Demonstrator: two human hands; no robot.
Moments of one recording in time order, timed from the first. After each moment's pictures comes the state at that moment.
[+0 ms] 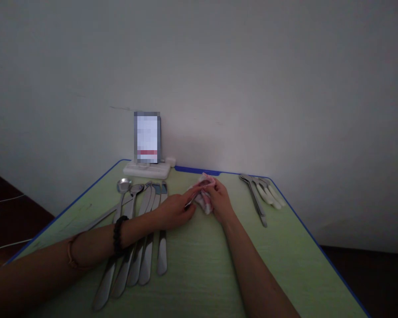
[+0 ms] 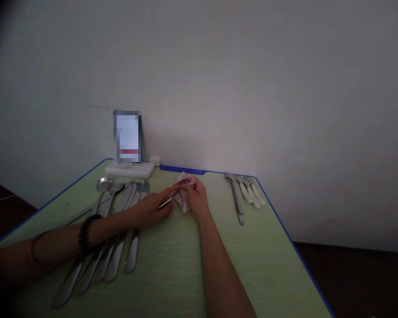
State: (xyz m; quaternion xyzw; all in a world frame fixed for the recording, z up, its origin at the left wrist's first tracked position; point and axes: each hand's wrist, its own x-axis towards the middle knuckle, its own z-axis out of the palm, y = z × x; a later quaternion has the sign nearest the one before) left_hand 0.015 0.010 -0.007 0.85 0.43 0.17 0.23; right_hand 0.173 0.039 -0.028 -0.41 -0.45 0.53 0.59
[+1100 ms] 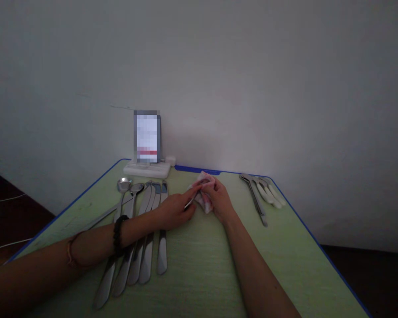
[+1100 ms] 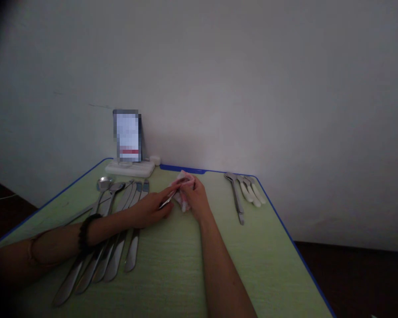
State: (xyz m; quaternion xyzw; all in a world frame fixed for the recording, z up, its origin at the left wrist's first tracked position) left_hand 0.013 0.011 -0.011 0.86 0.43 0.17 0.23; right_hand 0.175 0.039 -0.028 -0.39 -0.48 0.56 0.55
